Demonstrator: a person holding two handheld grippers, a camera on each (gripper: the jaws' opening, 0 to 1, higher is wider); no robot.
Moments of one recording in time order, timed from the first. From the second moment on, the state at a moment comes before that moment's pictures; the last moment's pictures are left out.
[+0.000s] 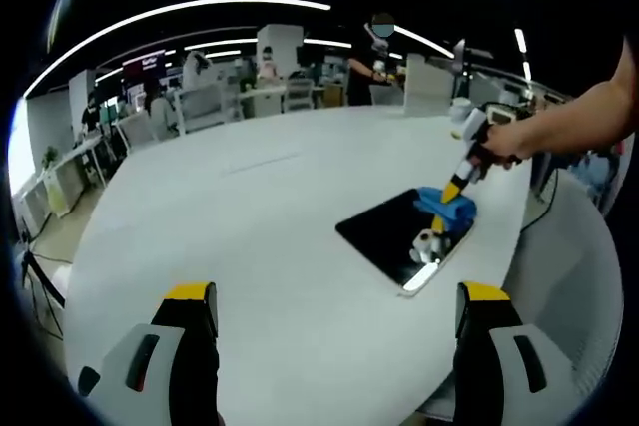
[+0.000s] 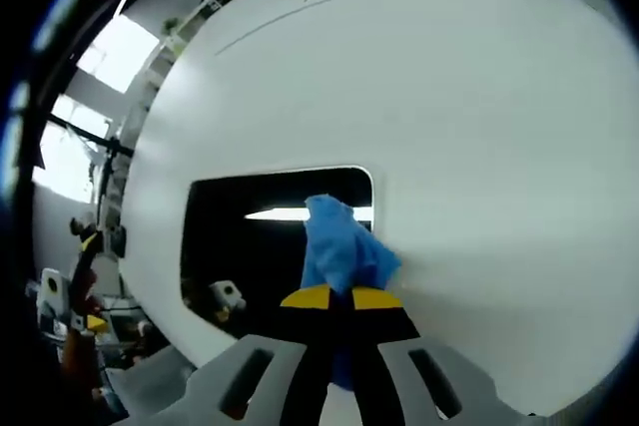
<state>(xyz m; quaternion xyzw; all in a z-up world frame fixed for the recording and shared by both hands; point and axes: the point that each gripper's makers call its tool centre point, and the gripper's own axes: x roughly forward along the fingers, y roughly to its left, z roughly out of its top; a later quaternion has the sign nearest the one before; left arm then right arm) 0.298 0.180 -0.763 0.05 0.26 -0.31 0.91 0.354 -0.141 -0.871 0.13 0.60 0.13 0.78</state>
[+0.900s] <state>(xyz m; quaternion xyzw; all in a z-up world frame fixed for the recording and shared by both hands) 0.301 0.181 -0.763 0.04 0.25 -0.31 0.92 0.354 -0.151 -0.874 0.12 0.61 0.12 0.77</state>
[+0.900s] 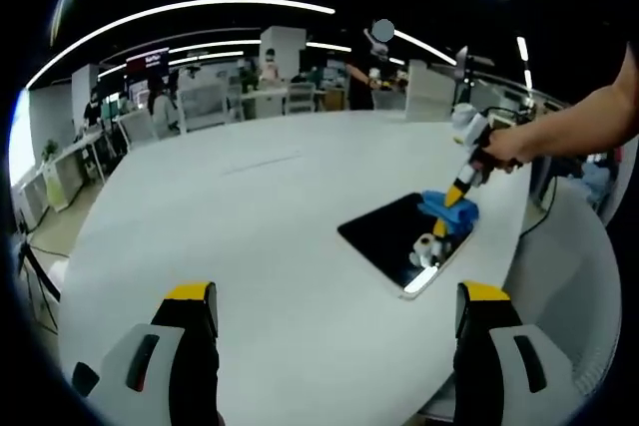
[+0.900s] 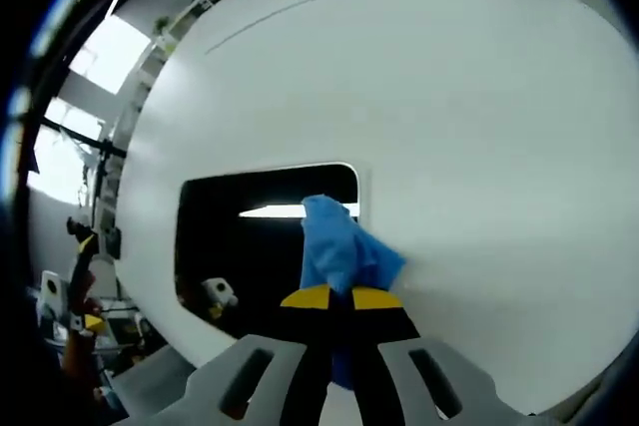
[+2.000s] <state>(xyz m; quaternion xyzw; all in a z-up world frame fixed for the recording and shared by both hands) 0.300 0.197 -0.758 0.04 0.25 -0.31 0.91 0.346 -0.154 -0.871 0.10 0.61 0.10 0.78</state>
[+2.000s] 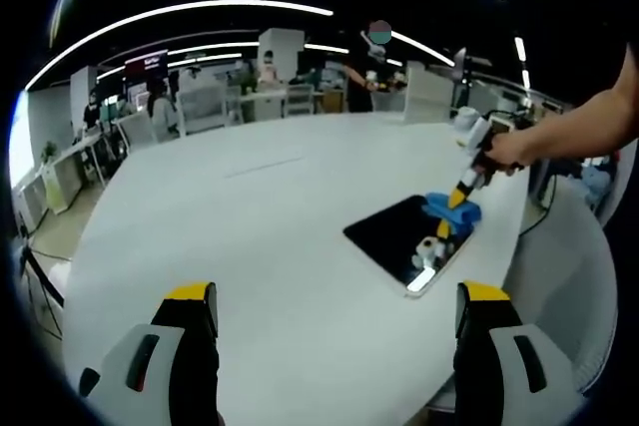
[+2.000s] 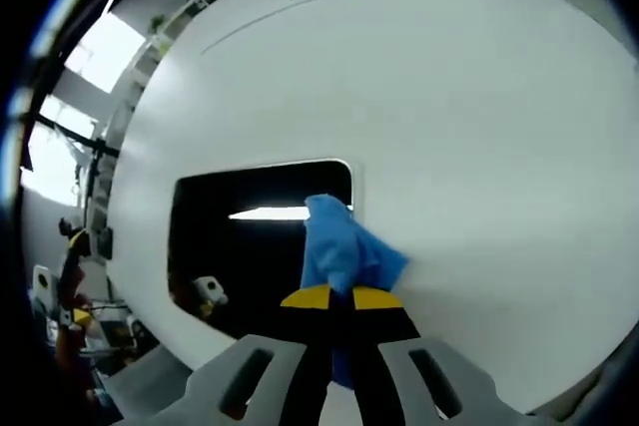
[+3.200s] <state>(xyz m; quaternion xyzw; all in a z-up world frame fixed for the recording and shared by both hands) 0.303 0.206 -0.756 0.05 0.25 -0.33 0.91 0.317 -0.151 -0.871 0.12 0.61 0.10 0.78</state>
